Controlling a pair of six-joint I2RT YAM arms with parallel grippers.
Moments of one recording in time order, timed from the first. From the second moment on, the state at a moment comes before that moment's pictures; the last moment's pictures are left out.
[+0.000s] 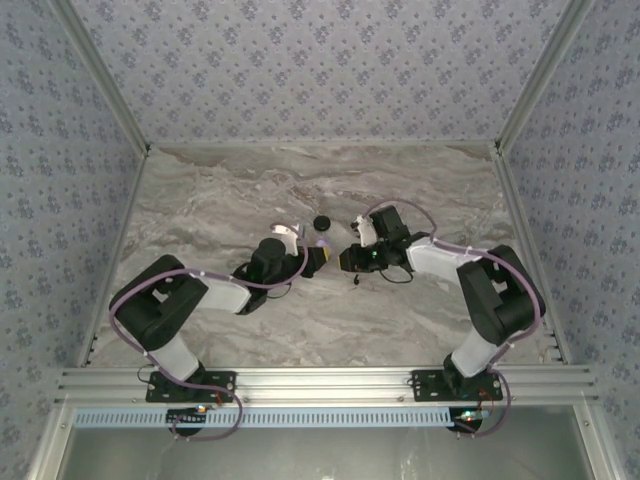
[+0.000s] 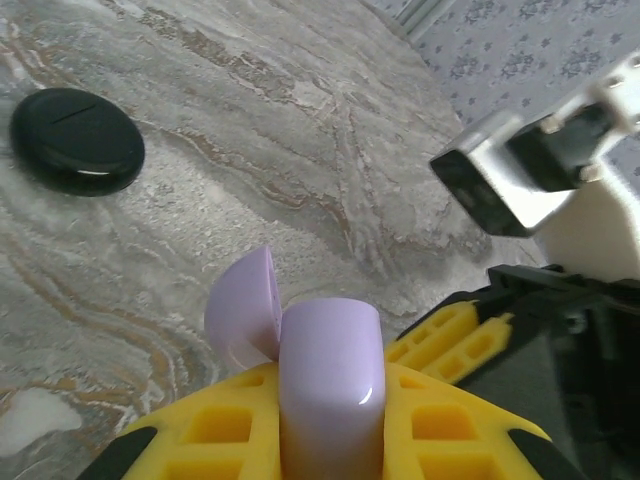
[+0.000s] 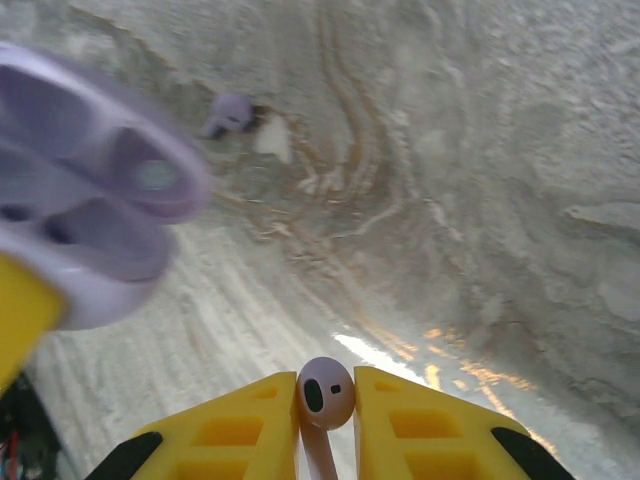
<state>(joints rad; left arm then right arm) -0.75 1.64 0.54 0.77 0.14 -0.71 0.49 1.67 0.86 -0.17 -0.53 0.40</state>
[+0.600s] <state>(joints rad) -0.75 1.38 0.53 0.51 0.08 -0.54 0.49 1.77 0.97 -0.26 -0.38 0.37</state>
